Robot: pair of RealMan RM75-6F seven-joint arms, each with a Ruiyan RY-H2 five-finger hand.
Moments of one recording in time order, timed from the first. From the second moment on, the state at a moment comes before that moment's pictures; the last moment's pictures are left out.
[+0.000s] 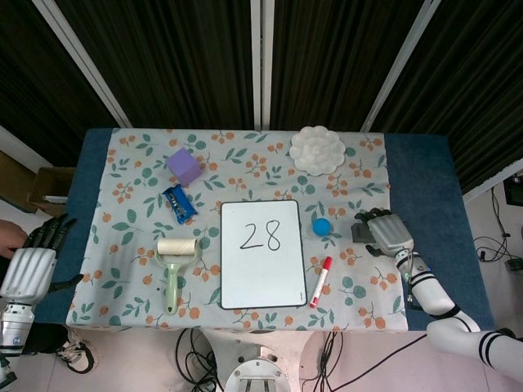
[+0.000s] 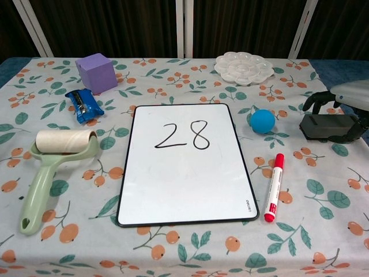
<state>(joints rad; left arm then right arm) -0.13 -1.11 -0.03 -1.59 1.51 1.44 0.02 0.55 -1.41 0.13 -1.33 -1.26 0.82 -0.20</state>
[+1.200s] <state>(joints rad) -0.14 -1.12 -0.02 -1.57 1.50 1.41 0.01 0.54 -1.48 0.10 -1.25 -1.27 0.95 -0.20</state>
